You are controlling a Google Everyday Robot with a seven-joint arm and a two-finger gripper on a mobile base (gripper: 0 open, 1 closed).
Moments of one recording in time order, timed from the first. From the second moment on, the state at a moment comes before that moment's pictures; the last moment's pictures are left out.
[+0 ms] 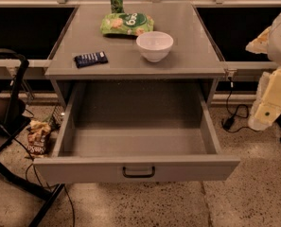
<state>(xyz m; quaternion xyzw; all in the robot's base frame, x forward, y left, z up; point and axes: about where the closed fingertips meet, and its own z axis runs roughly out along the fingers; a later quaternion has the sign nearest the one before) 0.438 -0.217 0.976 -0.60 0.78 -0.03 0.16</state>
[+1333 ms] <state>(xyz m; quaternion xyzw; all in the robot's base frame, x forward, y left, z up) 0.365 -0.232 0.848 -0.55 0.82 -0.01 0.16</state>
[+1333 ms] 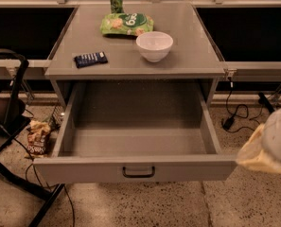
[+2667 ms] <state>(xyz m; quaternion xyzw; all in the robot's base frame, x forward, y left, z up) 0.385 -0.190 0.601 -0.53 0.81 0.10 0.24</state>
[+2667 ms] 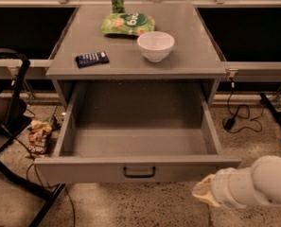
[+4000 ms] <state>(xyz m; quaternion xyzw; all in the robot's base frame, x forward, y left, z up) 0.430 -0.164 0.597 -0.53 0.78 0.12 0.31</state>
